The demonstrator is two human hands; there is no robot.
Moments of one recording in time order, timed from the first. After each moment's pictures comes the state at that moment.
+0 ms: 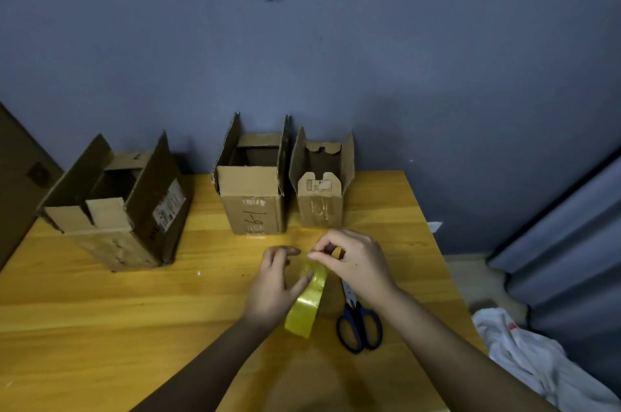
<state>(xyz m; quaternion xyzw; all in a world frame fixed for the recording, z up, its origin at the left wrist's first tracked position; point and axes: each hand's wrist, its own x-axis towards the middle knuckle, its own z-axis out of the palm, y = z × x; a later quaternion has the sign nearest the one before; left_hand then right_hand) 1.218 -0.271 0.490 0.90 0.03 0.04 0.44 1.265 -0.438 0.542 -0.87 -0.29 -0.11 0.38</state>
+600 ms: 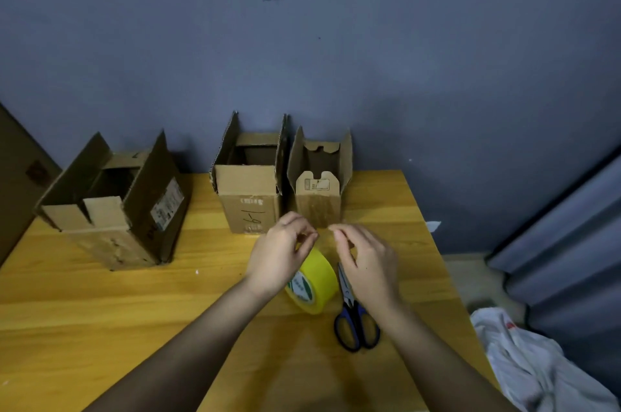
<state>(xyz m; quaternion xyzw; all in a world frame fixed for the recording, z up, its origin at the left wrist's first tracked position) 1.249 -0.277 0.549 0.93 -0.11 0.14 0.33 1.258 -0.445 0.532 -0.89 -0.20 -0.30 0.28</state>
